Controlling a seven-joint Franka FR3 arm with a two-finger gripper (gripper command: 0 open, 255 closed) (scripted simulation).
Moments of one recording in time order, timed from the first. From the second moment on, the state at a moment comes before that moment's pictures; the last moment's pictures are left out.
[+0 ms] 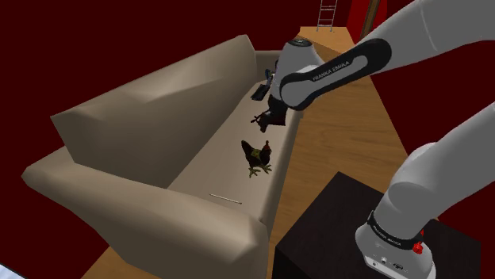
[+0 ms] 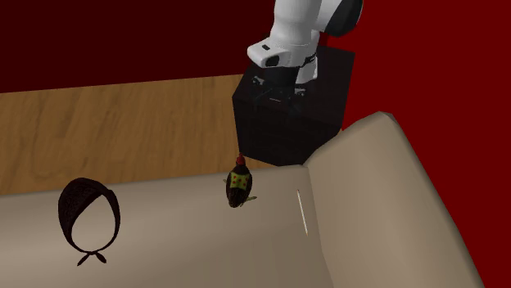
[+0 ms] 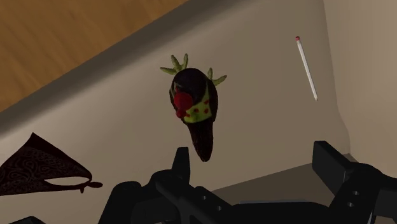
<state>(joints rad) -0.10 -0.34 0.11 -2.54 -0.01 2.51 -0.02</state>
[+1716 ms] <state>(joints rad) -0.06 0.60 -0.06 -2.05 -0.34 3.09 0.31</state>
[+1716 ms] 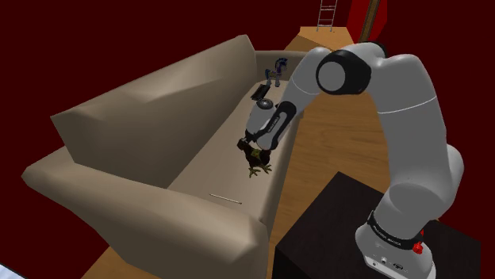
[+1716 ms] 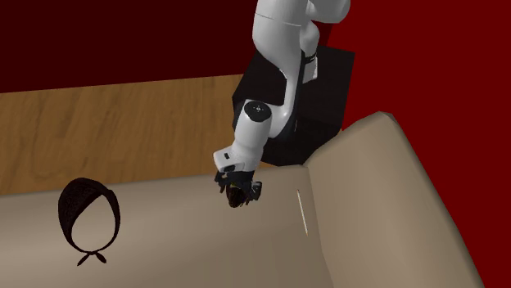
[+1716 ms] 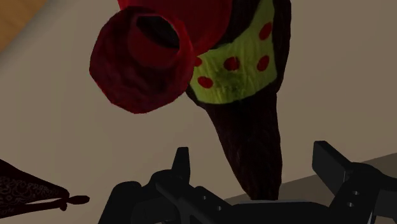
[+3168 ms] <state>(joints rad) -0.07 0.59 -0.05 -2.05 -0.34 3.07 0.31</state>
